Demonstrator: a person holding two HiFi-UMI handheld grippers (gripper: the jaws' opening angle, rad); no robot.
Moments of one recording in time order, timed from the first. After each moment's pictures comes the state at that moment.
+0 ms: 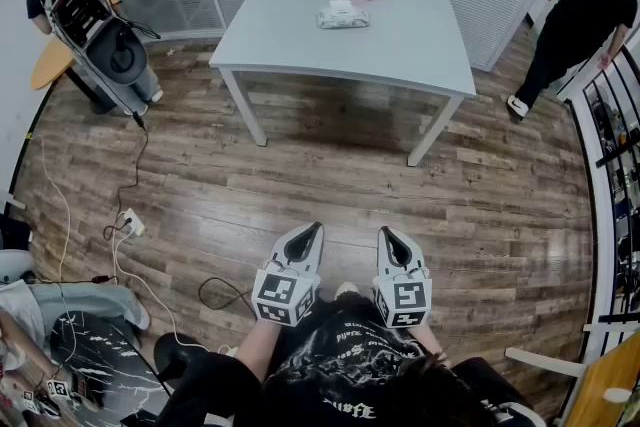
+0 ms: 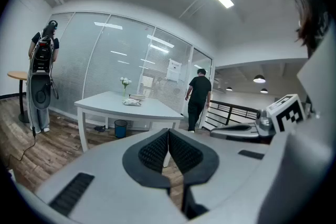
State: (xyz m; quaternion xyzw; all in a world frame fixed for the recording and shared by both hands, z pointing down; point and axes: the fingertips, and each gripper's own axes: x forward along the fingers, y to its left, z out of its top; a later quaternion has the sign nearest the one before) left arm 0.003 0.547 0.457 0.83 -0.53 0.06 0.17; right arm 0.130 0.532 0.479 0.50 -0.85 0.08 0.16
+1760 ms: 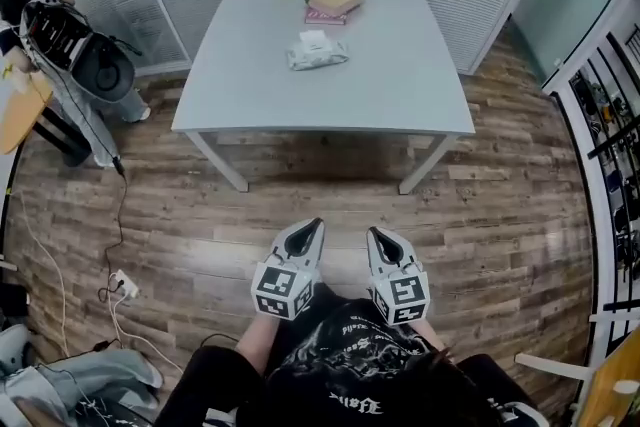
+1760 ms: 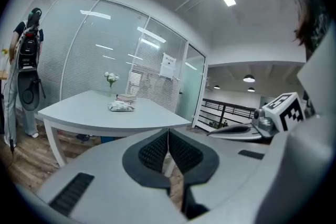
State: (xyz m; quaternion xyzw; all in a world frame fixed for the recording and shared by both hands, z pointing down) left arm -0.011 0.301 0.473 0.87 -0.46 0.07 0.16; right arm 0.090 0.312 0.499 0.50 -0.85 0.10 0.15
